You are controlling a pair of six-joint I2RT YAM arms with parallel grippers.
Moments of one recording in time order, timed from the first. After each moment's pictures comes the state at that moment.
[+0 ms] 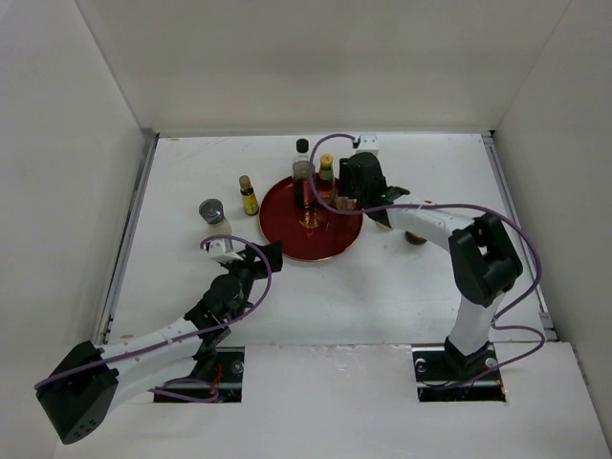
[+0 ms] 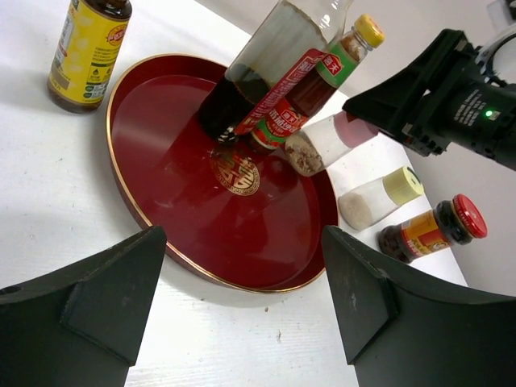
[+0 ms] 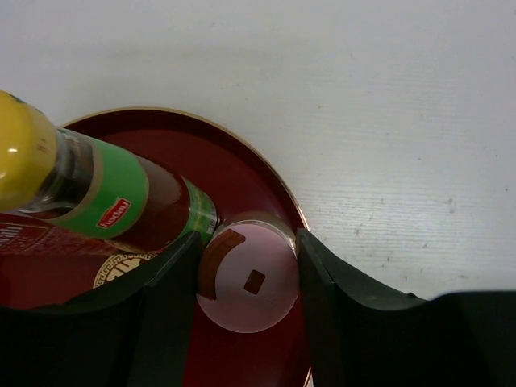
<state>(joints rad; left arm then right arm) -0.81 0.80 0.08 0.71 -0.60 -0.68 0.56 1.82 1.27 0.05 0.39 0.31</state>
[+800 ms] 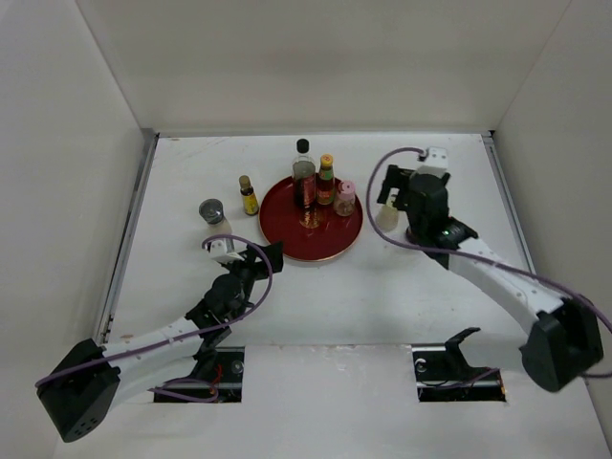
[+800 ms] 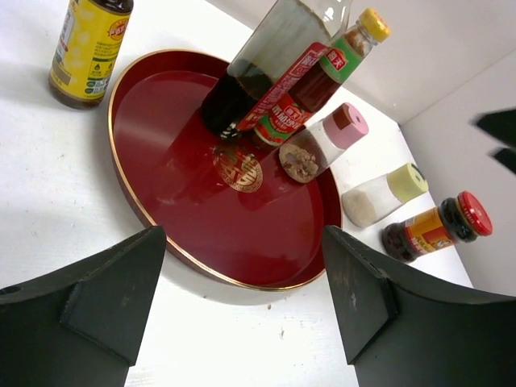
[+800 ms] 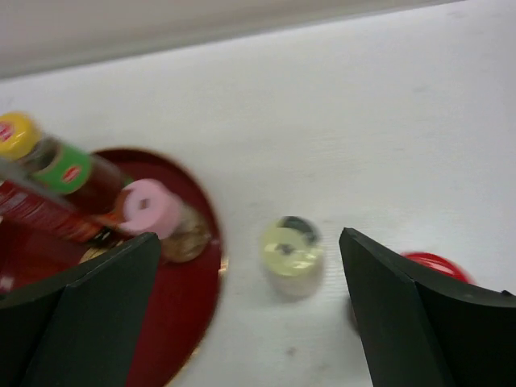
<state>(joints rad) -0.81 0.82 0.08 0.71 -0.60 -0.68 0.51 1.30 0.93 0.05 0.47 0.31</state>
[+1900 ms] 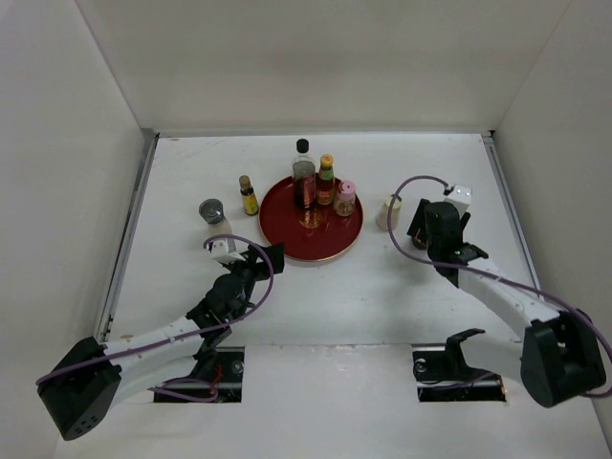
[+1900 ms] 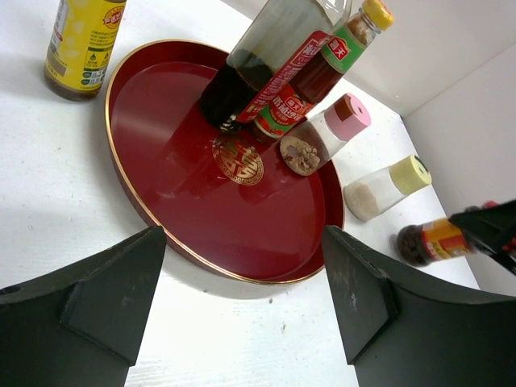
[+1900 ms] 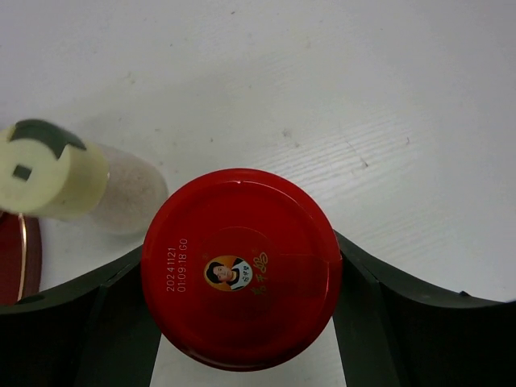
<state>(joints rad) -0.81 0.83 0.08 0.71 -0.59 -0.69 0.30 1.18 0.61 0.00 0.52 0.42</state>
